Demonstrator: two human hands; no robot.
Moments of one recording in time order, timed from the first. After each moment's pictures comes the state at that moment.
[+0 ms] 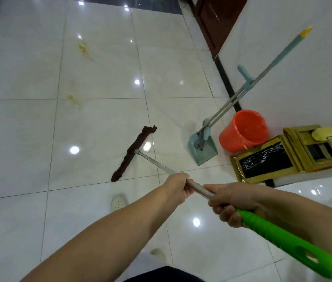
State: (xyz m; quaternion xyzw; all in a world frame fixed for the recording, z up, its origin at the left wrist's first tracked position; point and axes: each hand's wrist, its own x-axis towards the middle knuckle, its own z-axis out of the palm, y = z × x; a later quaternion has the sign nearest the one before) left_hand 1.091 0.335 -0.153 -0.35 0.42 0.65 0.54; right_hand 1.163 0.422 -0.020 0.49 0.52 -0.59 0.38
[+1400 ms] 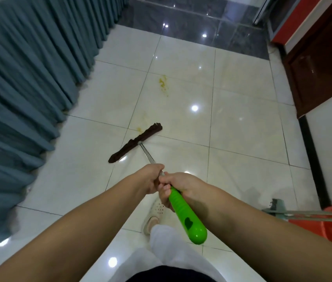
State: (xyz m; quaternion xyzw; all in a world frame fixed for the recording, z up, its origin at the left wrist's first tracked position) left_hand 0.622 0.145 -0.147 -0.37 0.56 0.60 0.44; right_hand 0.667 0.225 -0.076 0.48 0.38 -0.68 0.41
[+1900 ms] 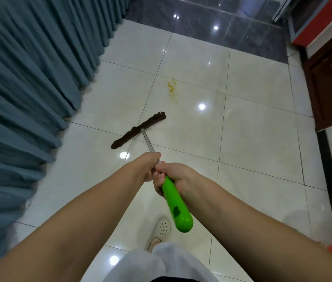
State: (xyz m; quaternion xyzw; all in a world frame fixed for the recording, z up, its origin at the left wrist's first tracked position) left_hand 0.402 0.117 -0.151 -0.38 0.60 0.58 0.40; right_hand 0.446 0.195 -0.096 0.47 0.37 -0.70 0.38
